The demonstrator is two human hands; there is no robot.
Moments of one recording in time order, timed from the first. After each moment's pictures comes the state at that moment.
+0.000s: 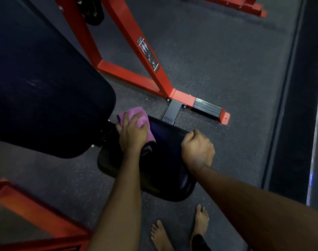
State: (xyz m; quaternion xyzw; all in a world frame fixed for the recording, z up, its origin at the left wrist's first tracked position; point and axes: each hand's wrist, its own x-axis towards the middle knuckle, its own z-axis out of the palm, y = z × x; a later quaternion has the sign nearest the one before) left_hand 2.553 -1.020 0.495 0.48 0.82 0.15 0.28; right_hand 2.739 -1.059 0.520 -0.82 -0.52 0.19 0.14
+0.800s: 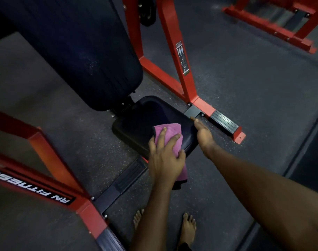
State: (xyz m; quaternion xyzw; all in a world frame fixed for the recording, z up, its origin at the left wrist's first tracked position) left_hand 2.702 -1.193 0.551 0.48 0.83 0.24 0.17; right_hand 2.798 -1.057 0.530 -0.61 -0.45 0.62 0.22
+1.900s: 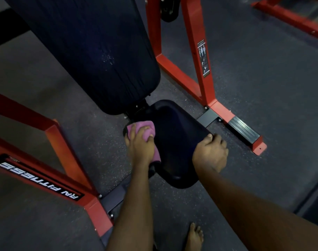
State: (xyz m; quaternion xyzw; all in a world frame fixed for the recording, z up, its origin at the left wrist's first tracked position) left_hand 2.570 -1.148 0.489 0.26 0.89 0.30 0.23; right_hand 2.744 -1.076 0.512 -0.79 -0.55 0.21 0.15
